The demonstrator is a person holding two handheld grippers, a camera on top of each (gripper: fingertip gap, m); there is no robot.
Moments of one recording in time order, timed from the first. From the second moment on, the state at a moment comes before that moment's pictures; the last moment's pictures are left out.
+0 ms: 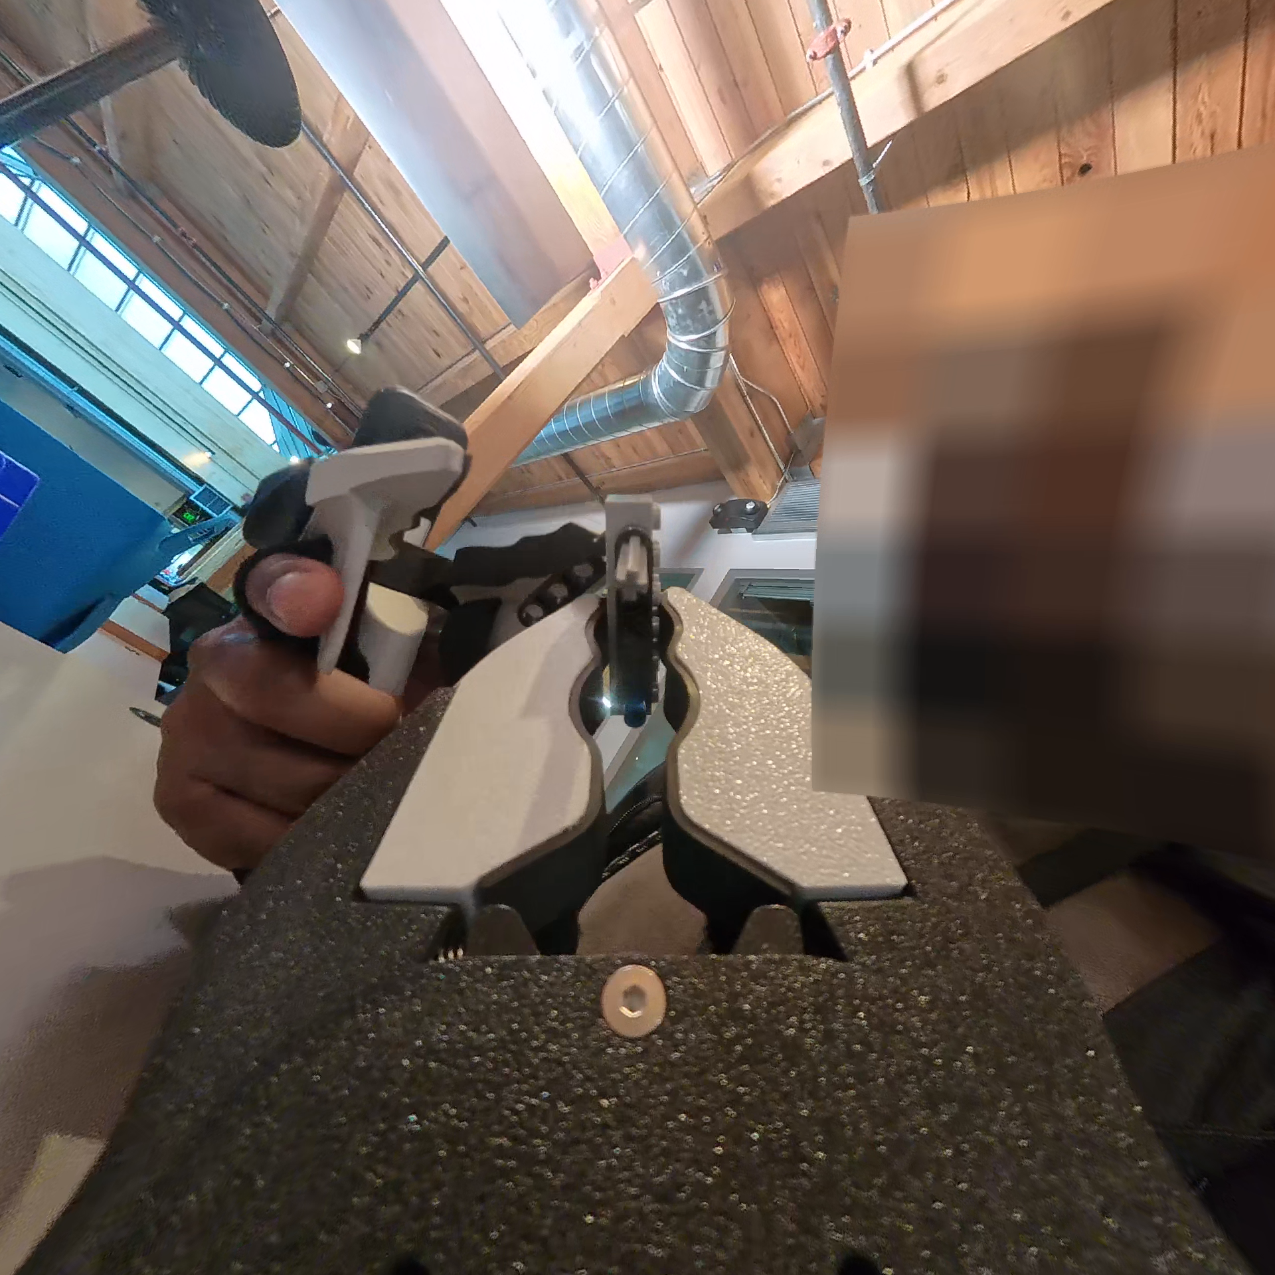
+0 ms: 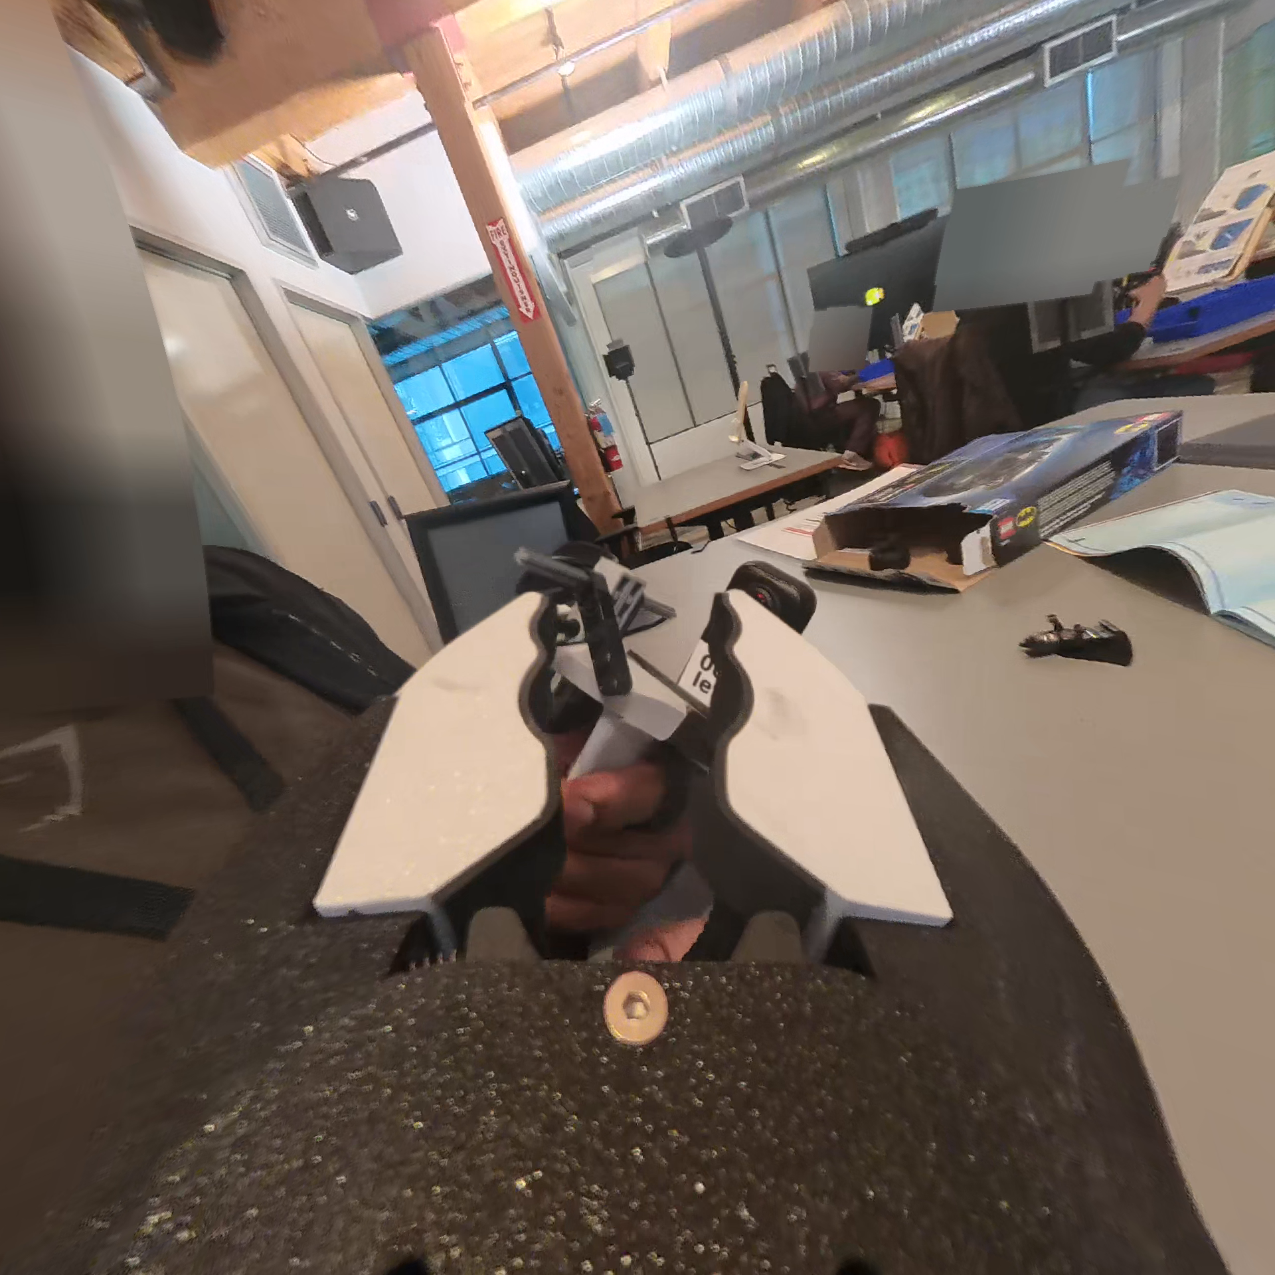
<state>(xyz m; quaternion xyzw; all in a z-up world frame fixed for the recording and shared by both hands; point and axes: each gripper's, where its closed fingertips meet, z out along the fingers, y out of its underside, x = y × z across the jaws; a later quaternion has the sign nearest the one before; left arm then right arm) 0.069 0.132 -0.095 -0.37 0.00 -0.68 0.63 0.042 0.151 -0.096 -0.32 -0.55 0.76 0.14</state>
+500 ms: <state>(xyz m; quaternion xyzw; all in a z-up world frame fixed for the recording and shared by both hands) 0.068 0.133 -0.095 -0.37 -0.01 -0.69 0.63 0.044 0.137 -0.123 -0.29 -0.63 0.69 0.18</state>
